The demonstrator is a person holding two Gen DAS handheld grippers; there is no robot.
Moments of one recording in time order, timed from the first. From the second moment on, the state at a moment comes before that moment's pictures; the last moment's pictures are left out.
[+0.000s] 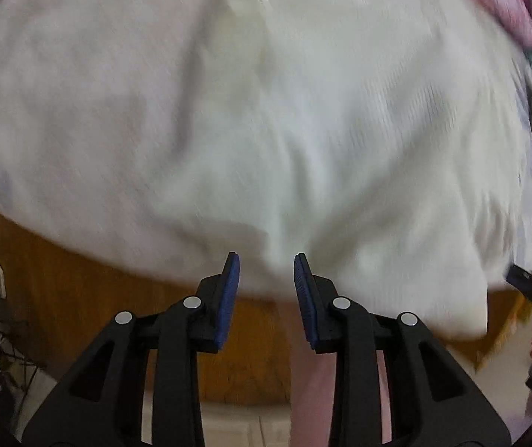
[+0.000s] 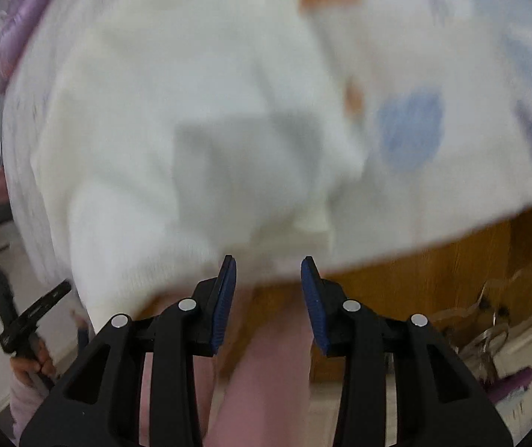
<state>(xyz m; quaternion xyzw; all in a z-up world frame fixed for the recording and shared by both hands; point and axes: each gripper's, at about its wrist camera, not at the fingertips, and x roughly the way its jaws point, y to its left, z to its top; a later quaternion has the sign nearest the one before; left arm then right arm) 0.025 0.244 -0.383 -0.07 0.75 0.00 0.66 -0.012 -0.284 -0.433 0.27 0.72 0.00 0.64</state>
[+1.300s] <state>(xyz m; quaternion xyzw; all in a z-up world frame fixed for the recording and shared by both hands) 0.289 0.275 -0.432 -0.10 0.71 0.00 0.70 0.225 -0.310 -0.493 0.31 0.67 -0.11 0.67</state>
